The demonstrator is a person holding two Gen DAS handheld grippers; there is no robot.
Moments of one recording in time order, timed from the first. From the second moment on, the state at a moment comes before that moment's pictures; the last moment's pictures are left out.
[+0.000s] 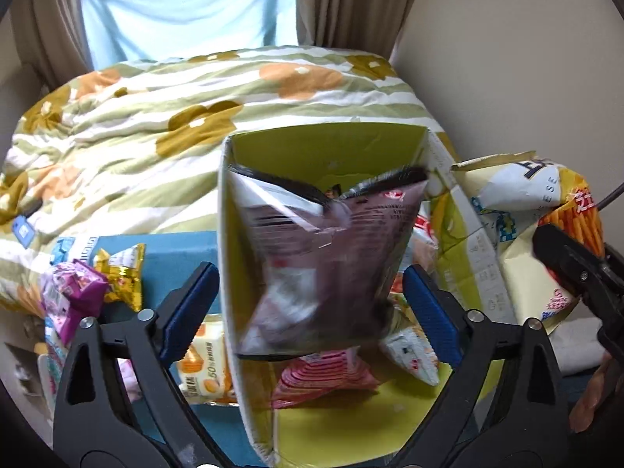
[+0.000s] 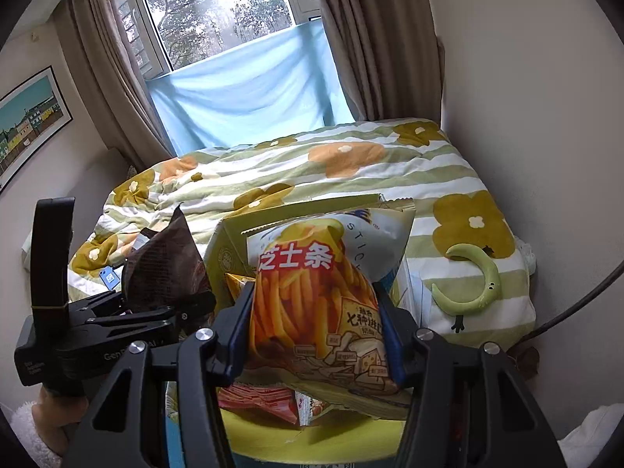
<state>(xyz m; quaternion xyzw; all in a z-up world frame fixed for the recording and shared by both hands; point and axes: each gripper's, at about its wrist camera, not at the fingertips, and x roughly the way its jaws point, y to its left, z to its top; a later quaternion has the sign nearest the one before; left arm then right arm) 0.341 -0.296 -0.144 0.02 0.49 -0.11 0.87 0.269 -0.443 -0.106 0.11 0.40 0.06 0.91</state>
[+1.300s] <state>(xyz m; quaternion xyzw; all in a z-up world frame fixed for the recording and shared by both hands) 0.329 -0.220 -0.153 -0.02 0.52 -0.07 0.85 0.346 -0.439 -0.148 0.09 0.45 0.06 0.89</state>
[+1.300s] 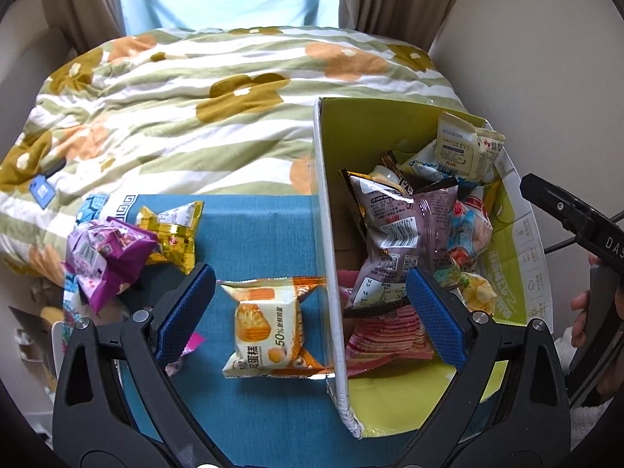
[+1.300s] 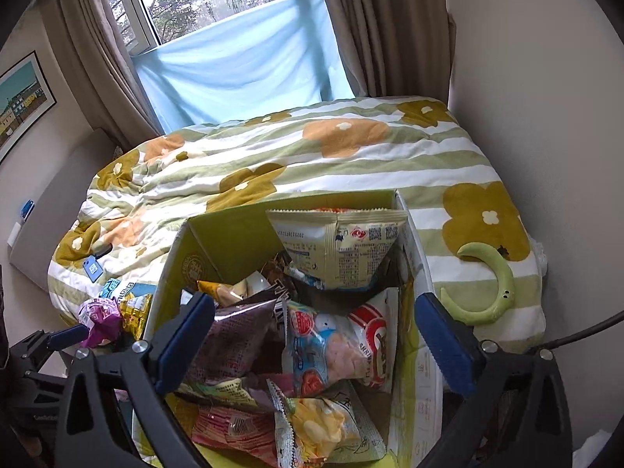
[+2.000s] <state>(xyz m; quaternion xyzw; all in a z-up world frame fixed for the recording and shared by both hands) 0.235 -0.194 -0.067 -0.02 0.42 -0.02 0.91 0.271 -0.429 -0.077 0.06 0.38 0.09 0.92</state>
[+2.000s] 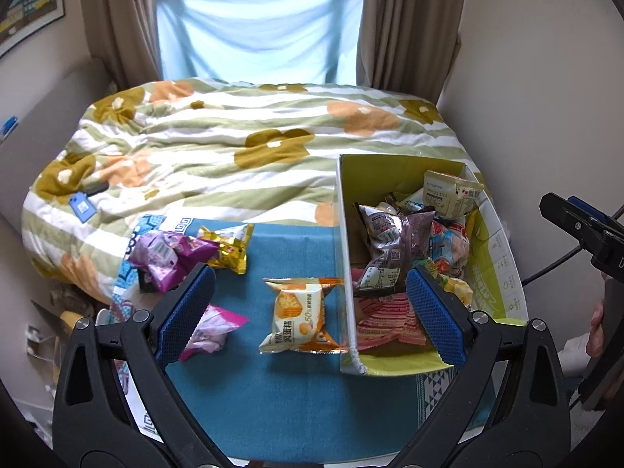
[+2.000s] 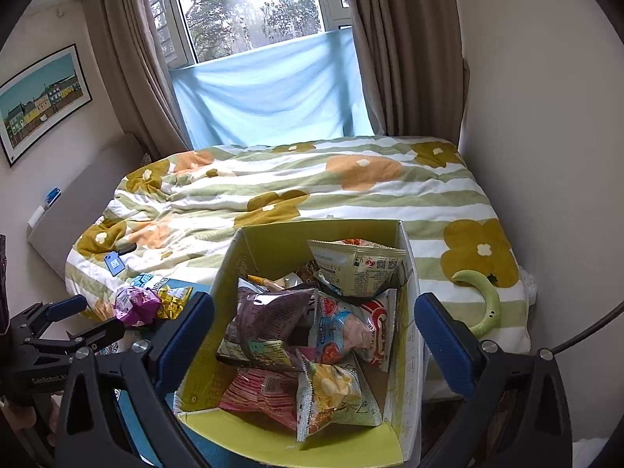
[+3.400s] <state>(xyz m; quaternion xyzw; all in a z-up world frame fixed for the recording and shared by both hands) 0.196 0.042 -0.178 0.06 0.47 -0.18 0.86 0.177 -0.179 -0.140 0.09 0.40 -0.02 0.91</state>
